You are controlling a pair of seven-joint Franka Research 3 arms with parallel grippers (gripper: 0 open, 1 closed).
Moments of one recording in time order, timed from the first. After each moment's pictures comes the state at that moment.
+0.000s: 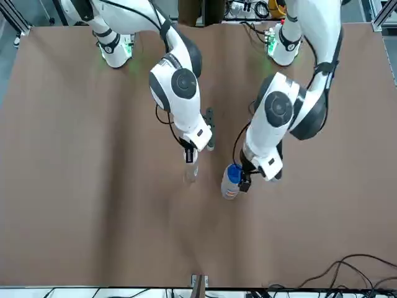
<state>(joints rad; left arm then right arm) -0.33 0.50 -0.22 -1.35 0.07 1.96 -1.89 0.69 0.70 0.05 -1.12 -0.10 1.87 -0.86</state>
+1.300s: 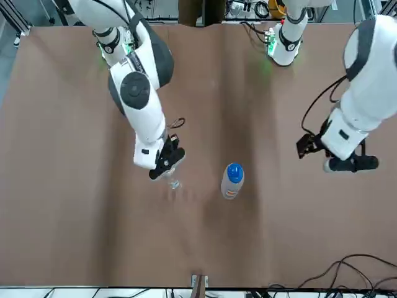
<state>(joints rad) -0.02 0.27 -0.22 -1.34 0.07 1.69 -0.17 0.55 0.61 0.05 -1.11 -0.04 1.78 0.15</state>
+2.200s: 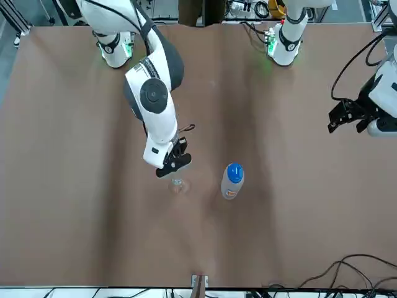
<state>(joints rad) -0.11 0.07 -0.01 -1.50 -0.03 1.66 -0.12 0.58 0.65 0.04 -1.12 -0.07 1.80 0.25</state>
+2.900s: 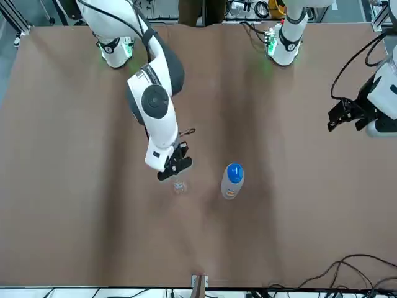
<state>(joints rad) -0.10 0.07 0.00 -1.50 -0.03 1.65 -0.12 0.58 0.66 0.04 -1.15 -0.07 1.85 0.24</state>
